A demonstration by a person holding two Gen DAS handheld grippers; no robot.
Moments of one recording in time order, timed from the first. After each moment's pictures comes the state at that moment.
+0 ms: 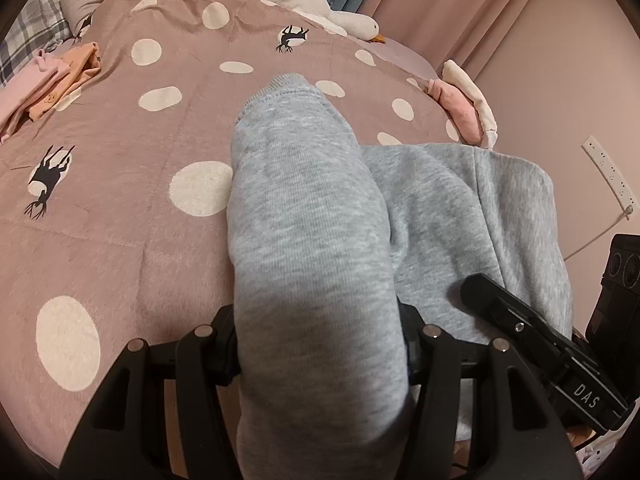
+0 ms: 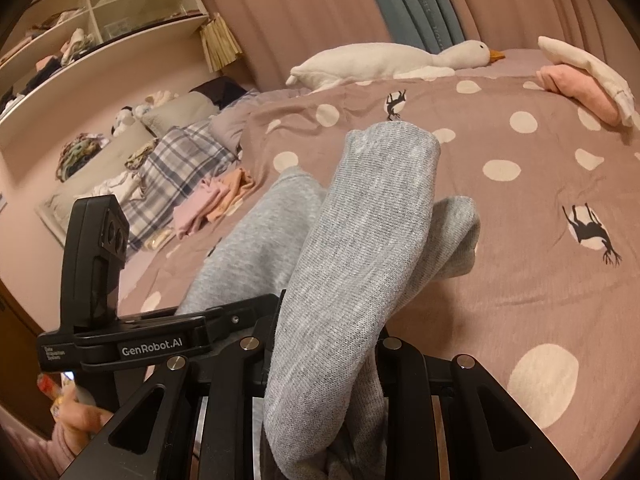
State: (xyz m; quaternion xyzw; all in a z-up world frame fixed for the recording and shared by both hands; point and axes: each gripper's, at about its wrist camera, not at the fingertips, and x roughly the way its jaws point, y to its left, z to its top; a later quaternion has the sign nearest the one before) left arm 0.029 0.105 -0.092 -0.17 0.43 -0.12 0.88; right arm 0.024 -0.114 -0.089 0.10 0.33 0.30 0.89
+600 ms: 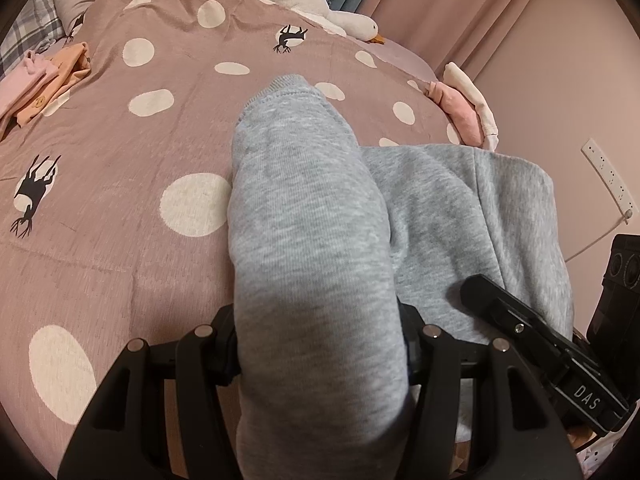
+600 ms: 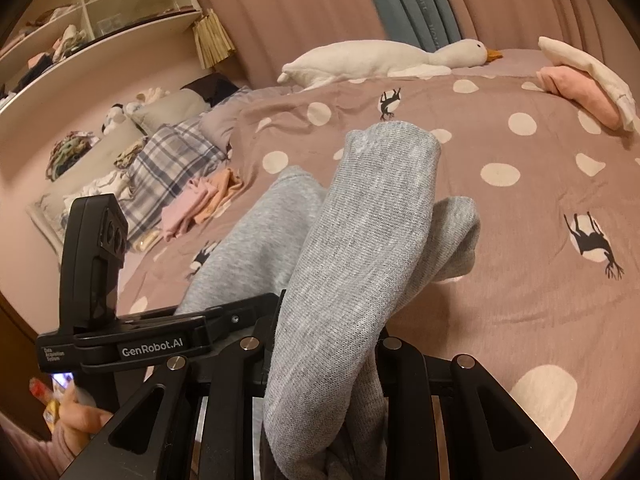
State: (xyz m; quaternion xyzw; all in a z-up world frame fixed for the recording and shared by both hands) left arm 0.045 0.104 -0.096 -0.17 0.42 -0.13 0.88; right arm 0.034 -0.105 -0.093 0.10 0.33 0.28 0.90
